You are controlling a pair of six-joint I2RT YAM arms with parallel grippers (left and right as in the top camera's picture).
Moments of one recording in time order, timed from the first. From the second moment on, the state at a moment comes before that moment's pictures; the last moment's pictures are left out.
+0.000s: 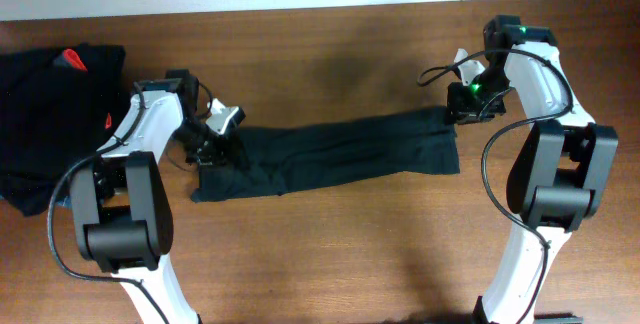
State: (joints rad) left arm 0.01 2.08 1.48 -1.12 0.47 0.29; right arm -0.13 2.21 1.84 -1.25 -0.25 -0.21
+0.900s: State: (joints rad) left arm 0.01 2.08 1.63 -1.11 0.57 0.29; right arm -0.13 2.20 1.61 -1.12 -0.25 -0.21
